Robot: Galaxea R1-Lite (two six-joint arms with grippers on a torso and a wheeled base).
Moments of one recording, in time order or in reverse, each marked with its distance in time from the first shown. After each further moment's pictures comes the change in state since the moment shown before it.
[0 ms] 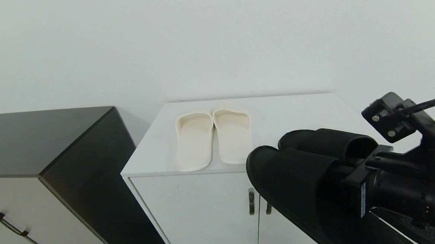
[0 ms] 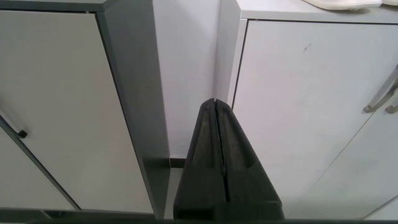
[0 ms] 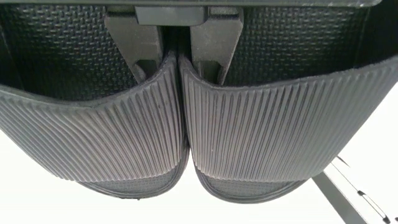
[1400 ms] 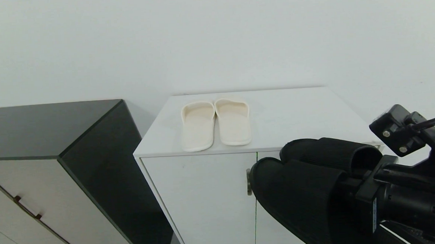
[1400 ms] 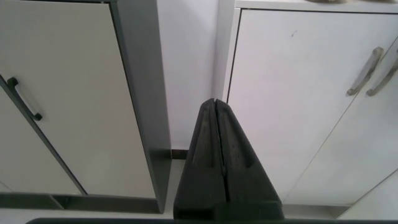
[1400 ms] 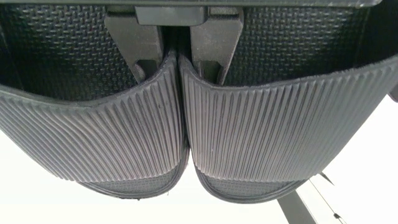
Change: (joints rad) left arm 0.000 0.000 0.000 0.000 0.000 0.000; right arm -0.008 -0.033 0.060 -0.006 0.052 -0.005
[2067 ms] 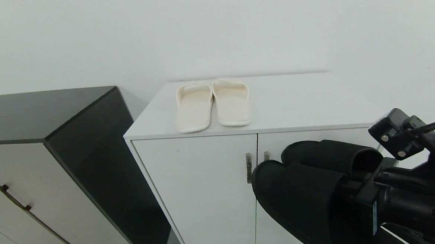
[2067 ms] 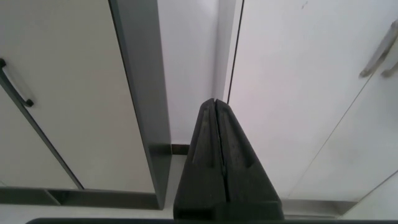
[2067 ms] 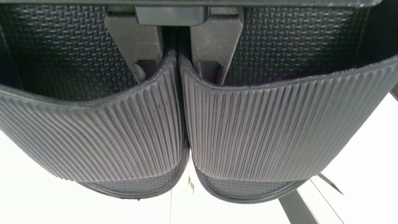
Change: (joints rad) left arm 0.000 0.000 0.000 -0.001 0.001 0.005; right arm -0.005 0.000 0.014 -0.001 -0.001 -0.009
